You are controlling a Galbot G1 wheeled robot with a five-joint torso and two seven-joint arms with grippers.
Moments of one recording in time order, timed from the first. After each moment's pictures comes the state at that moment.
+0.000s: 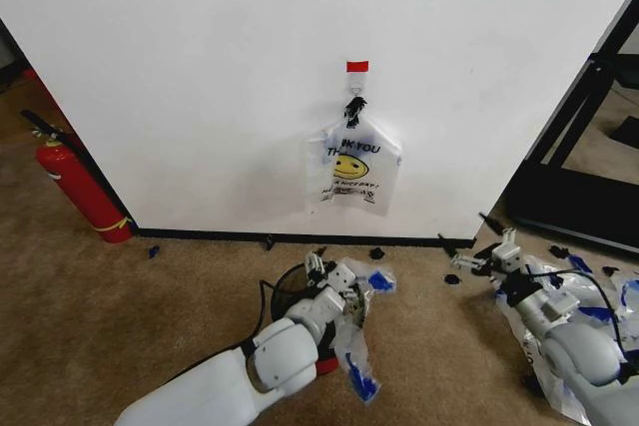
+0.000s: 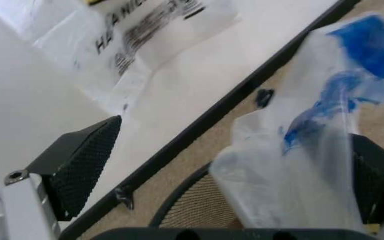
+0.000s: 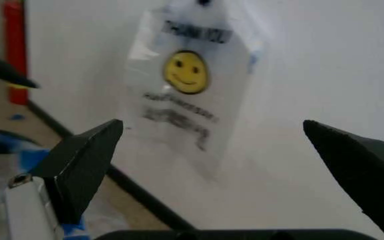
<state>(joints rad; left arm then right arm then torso) 0.78 -1.06 0.45 -1.89 -0.26 0.61 -0.45 -1.38 0.83 0.52 1.70 0.51 0.43 -0.45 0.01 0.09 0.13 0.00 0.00</state>
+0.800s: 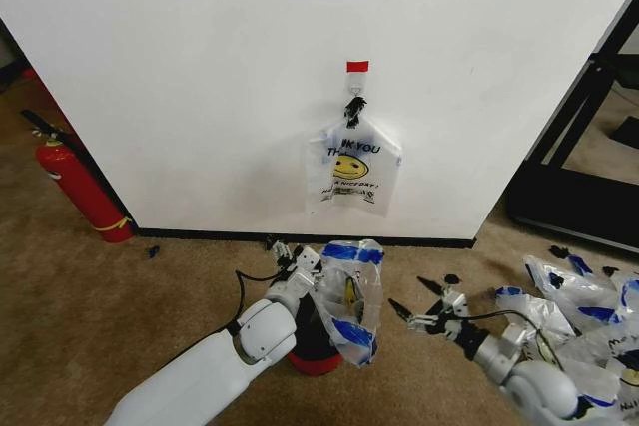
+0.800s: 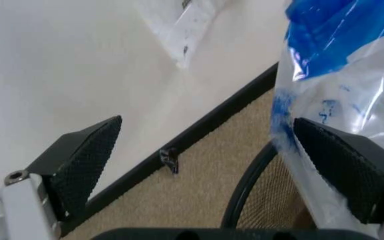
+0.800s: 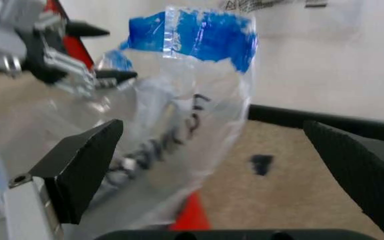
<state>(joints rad) 0.83 -1.03 0.33 -1.79 -0.22 0.57 -0.45 -1.38 0.83 0.20 1.72 0.80 0.19 -0.33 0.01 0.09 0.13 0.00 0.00</state>
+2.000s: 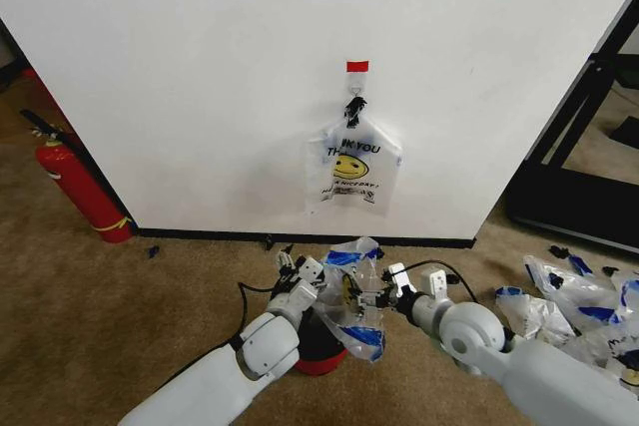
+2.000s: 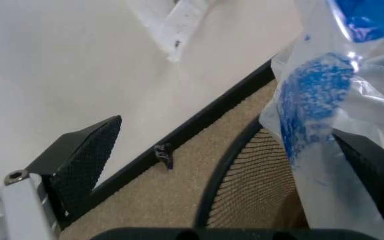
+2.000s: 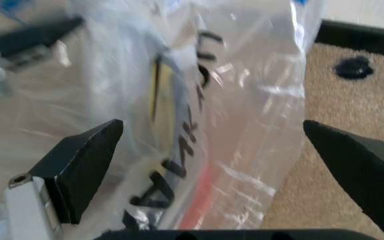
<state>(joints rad) 0.89 -1.04 0.31 -1.80 -0.17 0.55 -0.45 -0.83 0.76 -0.28 1.83 1.10 -0.45 0.27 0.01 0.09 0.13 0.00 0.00</state>
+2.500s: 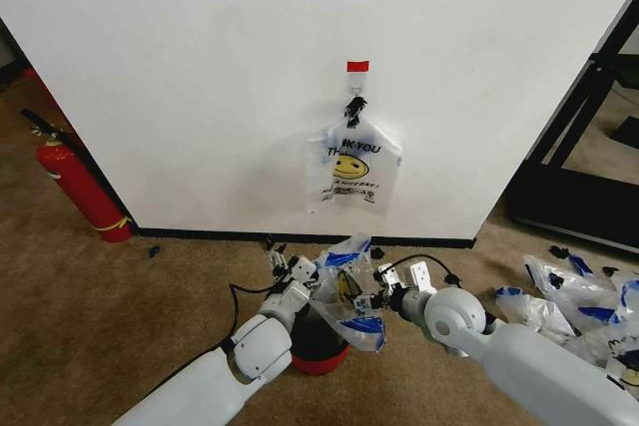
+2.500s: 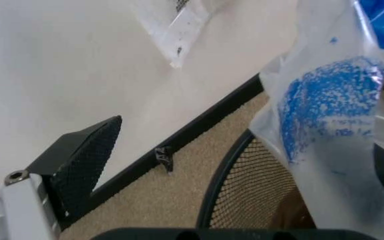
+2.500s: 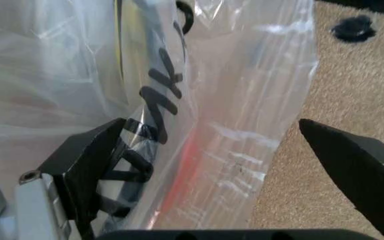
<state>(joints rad) 0.91 -1.04 0.30 -1.83 -0.16 0.54 -0.45 -0.78 0.80 -0.30 1.78 1.12 -0.59 0.31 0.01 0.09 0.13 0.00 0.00</state>
